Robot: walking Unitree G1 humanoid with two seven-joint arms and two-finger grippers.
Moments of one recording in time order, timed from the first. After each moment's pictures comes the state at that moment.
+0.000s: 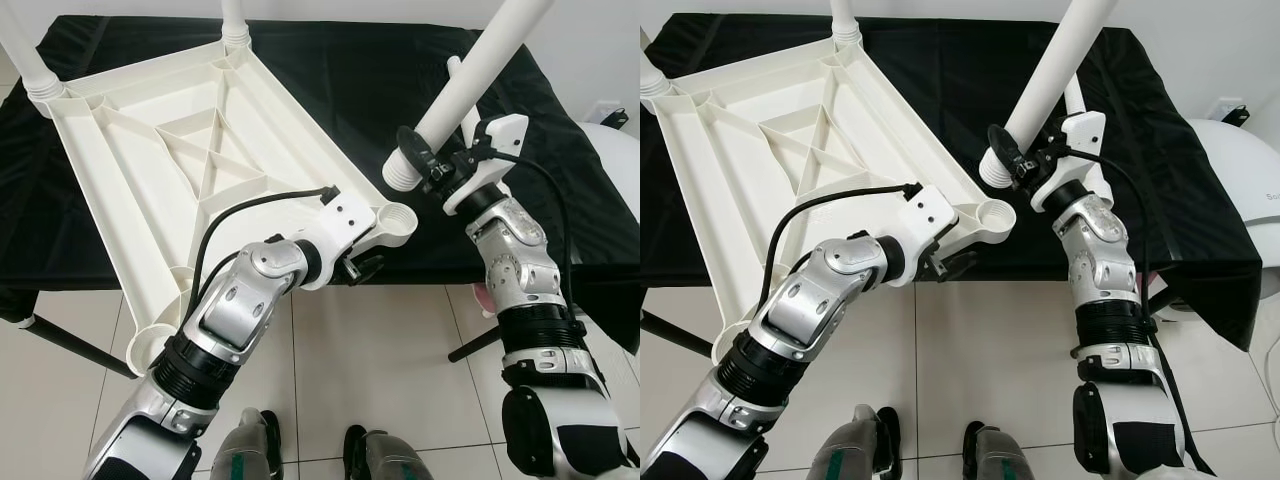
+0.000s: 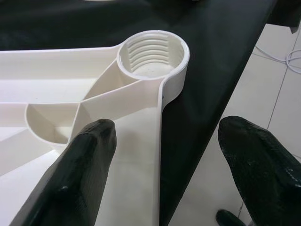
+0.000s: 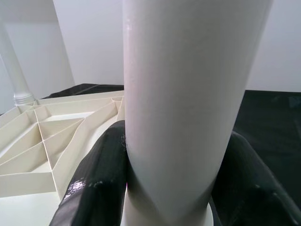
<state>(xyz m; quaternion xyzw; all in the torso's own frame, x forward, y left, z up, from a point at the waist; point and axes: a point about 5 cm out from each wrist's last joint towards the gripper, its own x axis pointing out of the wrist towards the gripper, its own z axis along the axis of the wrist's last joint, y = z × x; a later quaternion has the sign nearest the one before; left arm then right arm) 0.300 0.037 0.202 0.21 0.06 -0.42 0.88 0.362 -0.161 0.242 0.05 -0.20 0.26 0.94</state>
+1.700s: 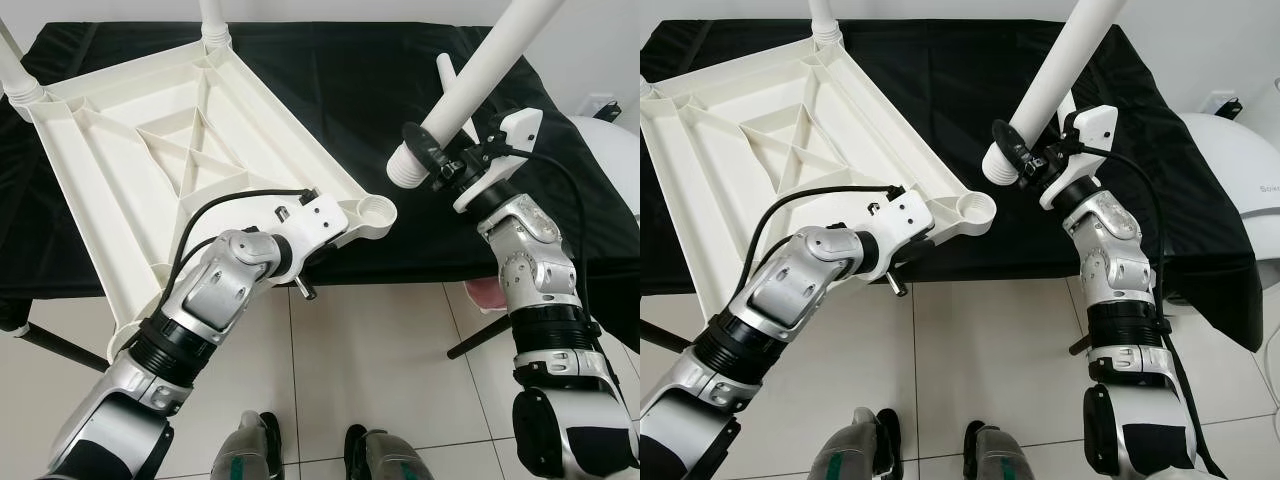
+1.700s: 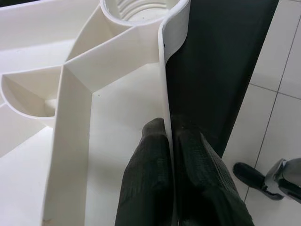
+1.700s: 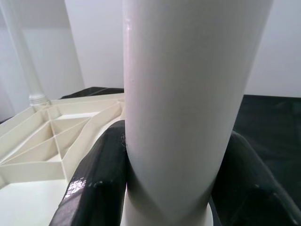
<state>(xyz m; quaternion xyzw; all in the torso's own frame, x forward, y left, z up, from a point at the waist) 0.319 0.069 0.193 0.30 0.11 -0.41 0.85 0.356 -0.164 0.248 0.05 -0.20 0.30 0.93</state>
